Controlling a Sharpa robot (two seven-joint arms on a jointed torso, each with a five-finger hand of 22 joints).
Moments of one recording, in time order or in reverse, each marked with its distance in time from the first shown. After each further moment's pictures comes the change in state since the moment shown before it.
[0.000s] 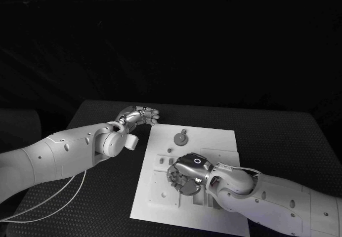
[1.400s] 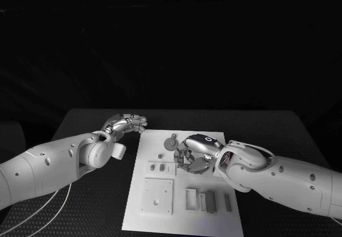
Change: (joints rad) left arm 0.001 -0.010 0.000 0.008 -0.013 0.009 -0.002; left_hand 0.003 -0.003 -0.003 -0.003 0.000 0.004 -0.004 -0.004 0.009 -0.029 0.004 -0.010 0.000 0.025 -0.017 0.034 -0.015 -0.005 0.009 -0.009 0.016 -0.008; right arm 0.108 -0.148 0.058 0.094 0.221 0.059 0.008; right_hand -0.003 -0.003 0.007 -0.004 -0.008 0.002 -0.002 0.003 -0.015 -0.002 0.002 0.015 -0.016 -0.018 0.005 -0.007 -0.004 0.000 -0.001 0.004 -0.027 0.000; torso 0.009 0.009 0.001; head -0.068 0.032
